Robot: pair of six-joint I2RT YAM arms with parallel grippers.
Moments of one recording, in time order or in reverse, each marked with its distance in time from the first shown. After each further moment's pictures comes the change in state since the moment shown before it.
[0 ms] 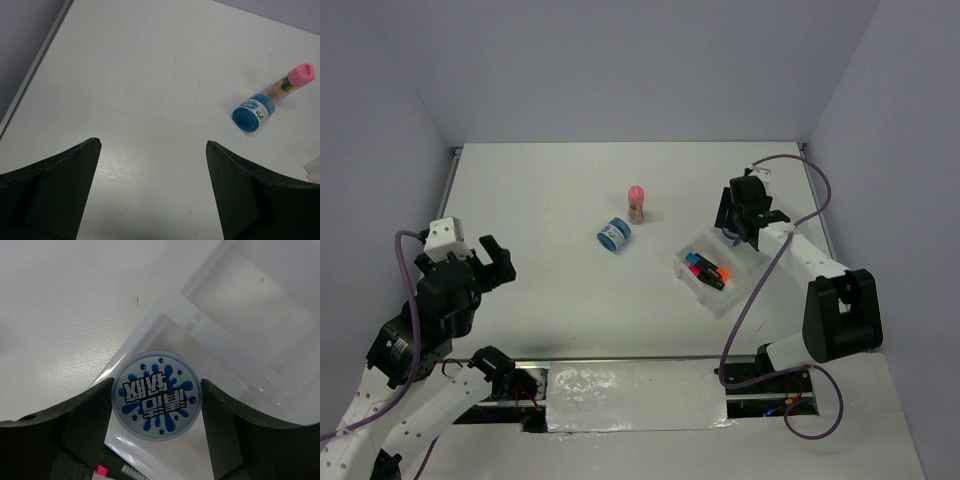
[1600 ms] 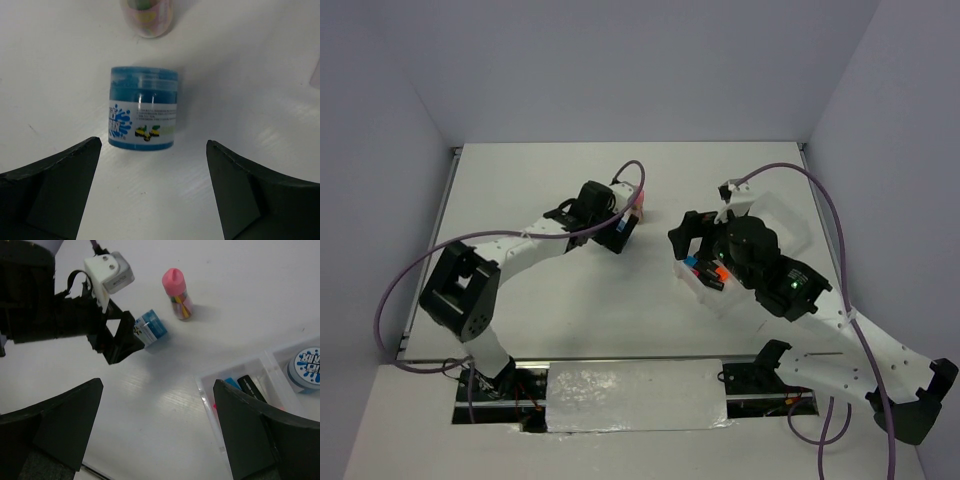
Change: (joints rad) left arm -0.026 1.173 0.181 0.639 0.648 0.502; right arm 0.595 -0.572 0.019 -0.126 0.022 0.075
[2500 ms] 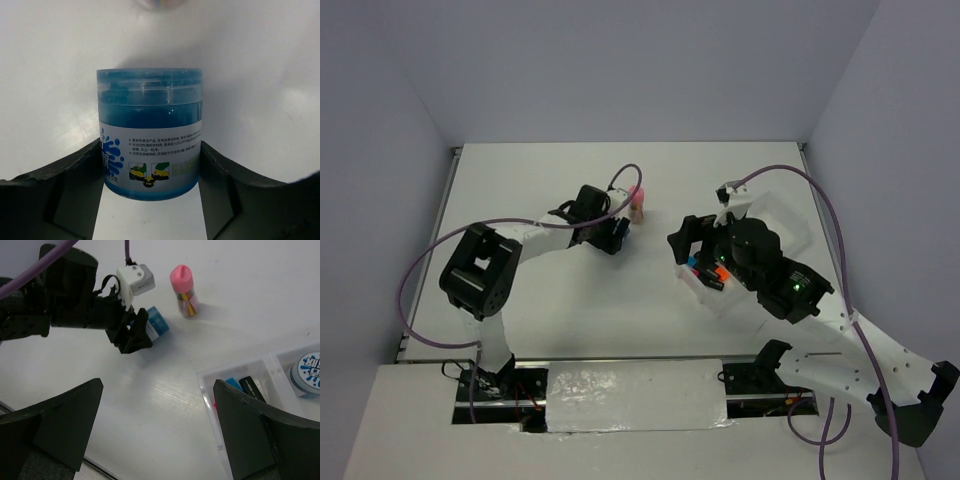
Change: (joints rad) left arm 0.084 0.207 0.027 0.091 0.134 0.019; right arm 0.000 -0.018 -0.023 -0.004 -0.051 -0.044
